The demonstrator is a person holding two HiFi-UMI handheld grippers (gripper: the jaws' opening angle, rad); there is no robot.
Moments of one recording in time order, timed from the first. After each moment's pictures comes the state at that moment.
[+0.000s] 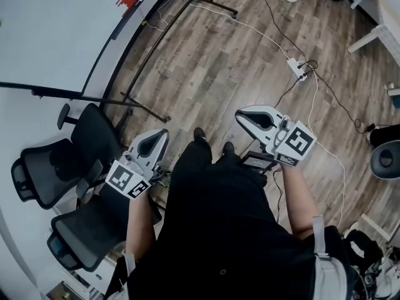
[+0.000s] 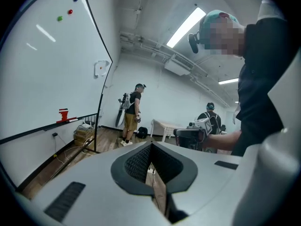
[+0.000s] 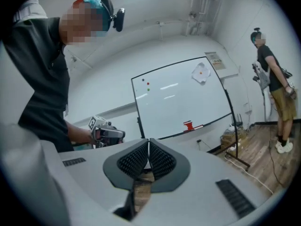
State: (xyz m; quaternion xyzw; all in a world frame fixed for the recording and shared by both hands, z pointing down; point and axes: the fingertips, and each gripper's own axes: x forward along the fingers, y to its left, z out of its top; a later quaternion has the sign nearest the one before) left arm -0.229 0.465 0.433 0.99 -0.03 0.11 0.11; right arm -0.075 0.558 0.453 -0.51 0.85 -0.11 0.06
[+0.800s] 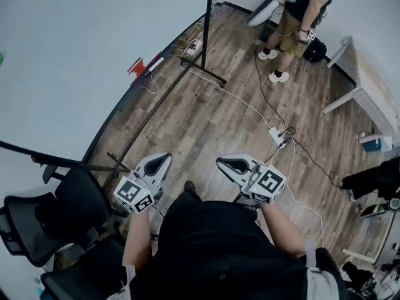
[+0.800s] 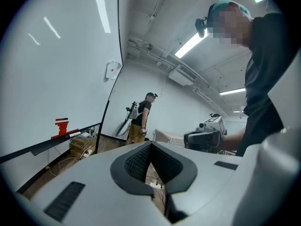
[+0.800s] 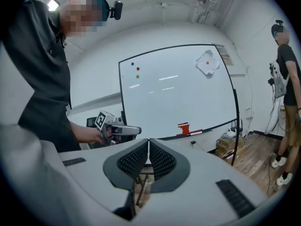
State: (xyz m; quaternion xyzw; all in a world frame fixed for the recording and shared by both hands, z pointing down) left arm -0.152 0.223 0.429 0.99 -0.01 0.04 0.14; right arm -0.064 0.331 0.431 -0.53 0.84 -0.12 -0.03
